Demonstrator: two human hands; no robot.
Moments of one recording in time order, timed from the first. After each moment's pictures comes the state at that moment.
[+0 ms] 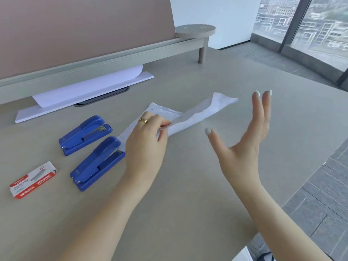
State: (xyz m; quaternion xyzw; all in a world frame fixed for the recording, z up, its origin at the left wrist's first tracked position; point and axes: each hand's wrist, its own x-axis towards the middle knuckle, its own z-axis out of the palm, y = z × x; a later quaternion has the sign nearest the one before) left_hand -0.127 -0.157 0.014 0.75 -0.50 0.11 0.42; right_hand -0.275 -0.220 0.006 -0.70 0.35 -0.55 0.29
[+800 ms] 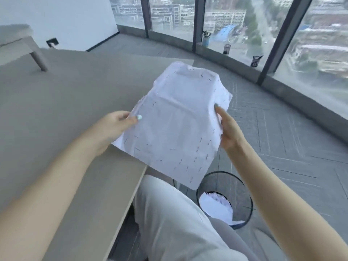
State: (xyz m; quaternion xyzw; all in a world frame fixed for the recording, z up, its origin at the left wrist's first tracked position) left_hand -0.293 -0.285 0.013 0.60 -0.60 -0.47 0.25; right_hand -0.561 -0.271 -0.048 -0.22 0.39 -0.58 0.68
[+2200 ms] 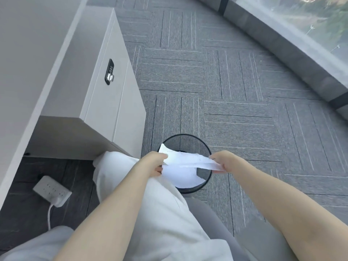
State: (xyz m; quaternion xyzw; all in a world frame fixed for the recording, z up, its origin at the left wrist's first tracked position) left_hand -0.523 -0.276 -0.243 0.67 -0.33 -0.66 -0.07; right_hand -0.725 -0.201 -0.286 -0.09 0.83 -0.06 0.55
